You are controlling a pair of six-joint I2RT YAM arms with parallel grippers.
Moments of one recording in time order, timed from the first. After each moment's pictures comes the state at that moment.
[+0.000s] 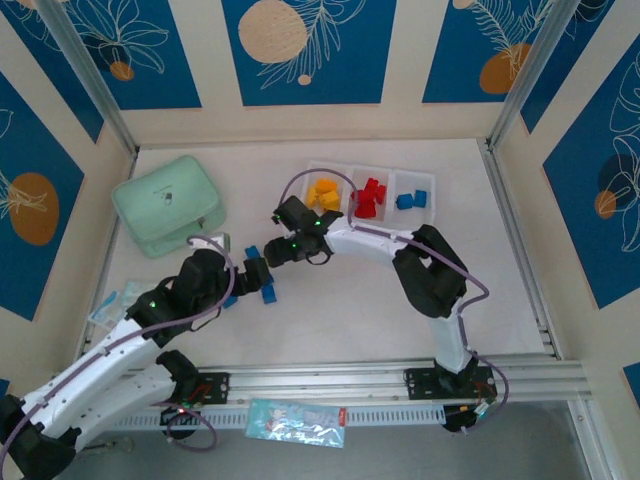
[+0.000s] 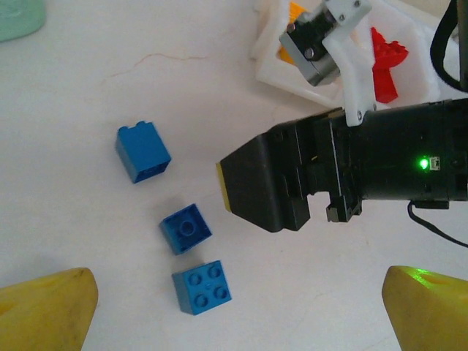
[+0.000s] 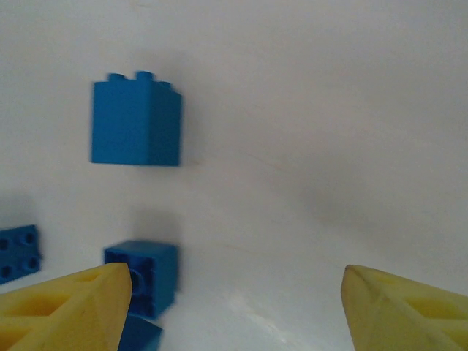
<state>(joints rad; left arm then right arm) -0.70 0.72 0.65 -0.58 -0.21 -0.73 0.86 2.03 1.52 -0.51 -0.11 0.42</state>
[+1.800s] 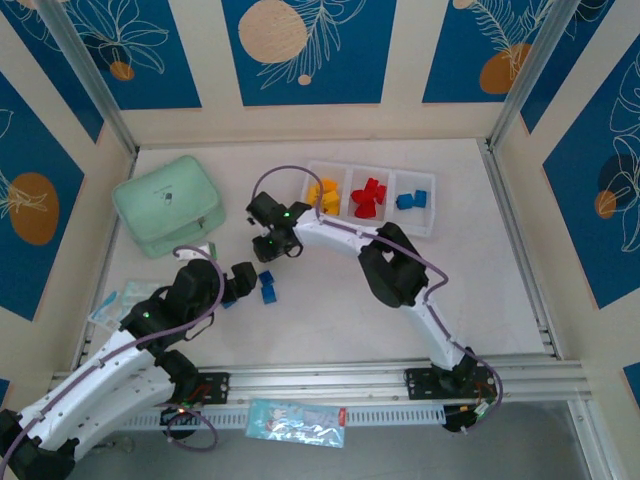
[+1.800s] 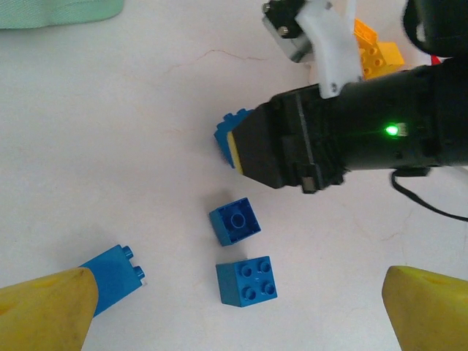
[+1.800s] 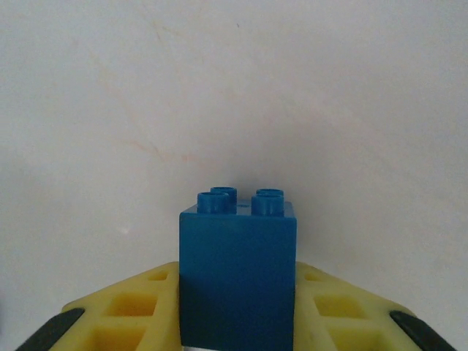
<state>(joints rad) -0.68 0.64 0.59 -0.64 -0.27 -0.81 0.88 2.28 1.87 -0.72 -0.05 0.30</state>
